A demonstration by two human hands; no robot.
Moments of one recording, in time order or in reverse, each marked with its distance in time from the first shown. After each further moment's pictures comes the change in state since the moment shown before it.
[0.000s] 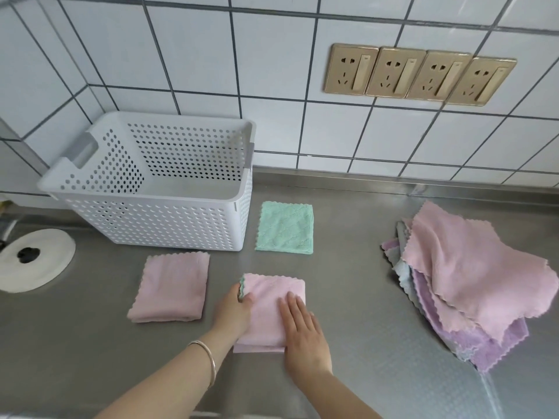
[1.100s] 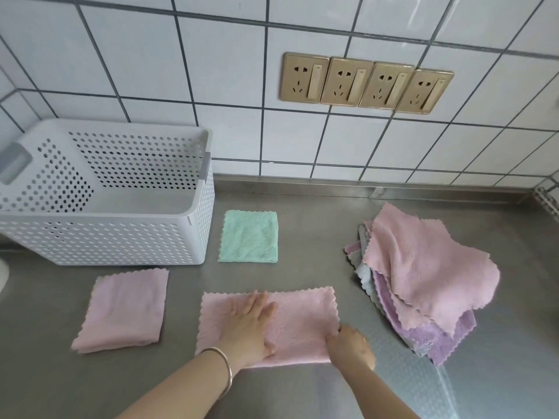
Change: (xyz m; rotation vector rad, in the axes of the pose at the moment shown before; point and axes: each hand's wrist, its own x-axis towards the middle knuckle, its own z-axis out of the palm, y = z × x) left_hand -0.021 0.039 0.058 1.120 -0.374 0.570; right_hand -0.013 0.102 -0.060 0.271 -0.157 0.953
